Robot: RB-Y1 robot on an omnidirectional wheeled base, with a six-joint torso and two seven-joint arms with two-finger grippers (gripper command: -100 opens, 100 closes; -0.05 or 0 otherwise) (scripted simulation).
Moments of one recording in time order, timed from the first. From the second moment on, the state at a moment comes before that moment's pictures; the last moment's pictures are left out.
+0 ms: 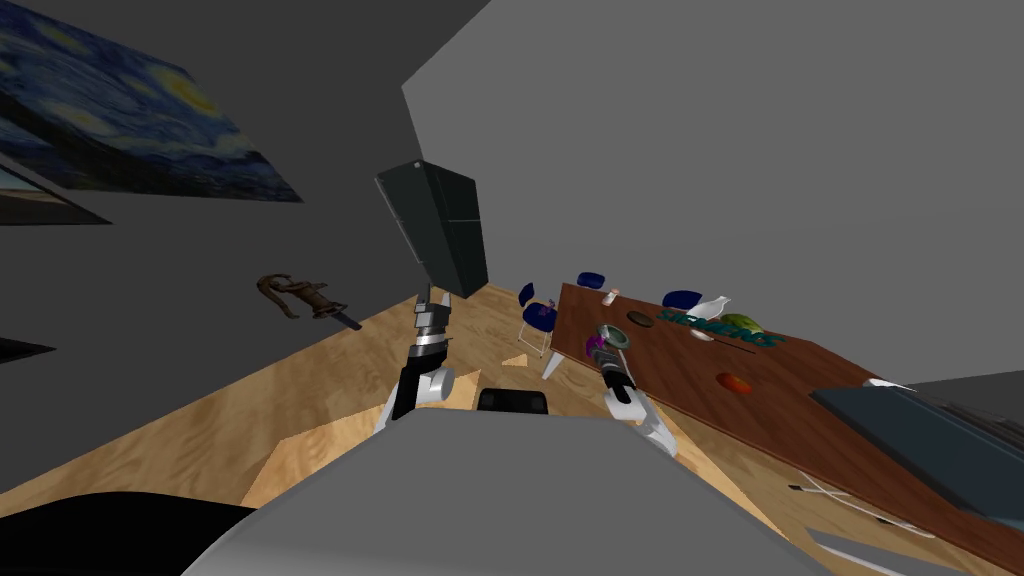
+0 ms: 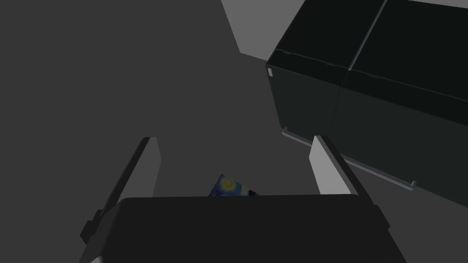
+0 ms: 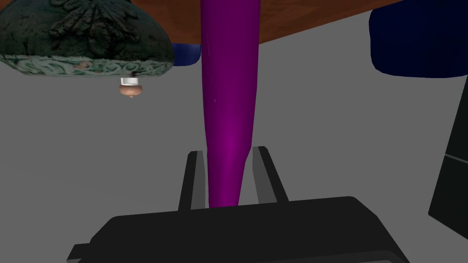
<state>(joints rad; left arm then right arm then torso) 0.48 -0.04 -0.05 -2.25 0.00 -0.41 0.01 0.19 -0.21 -0.33 -1.26 0.58 -0.14 0.82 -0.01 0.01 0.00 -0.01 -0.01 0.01</state>
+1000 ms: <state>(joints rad) 0.48 -0.04 -0.05 -2.25 0.00 -0.41 0.01 0.17 -0.38 -0.16 -1.23 0.57 0.04 0.72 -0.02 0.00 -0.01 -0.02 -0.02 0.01</state>
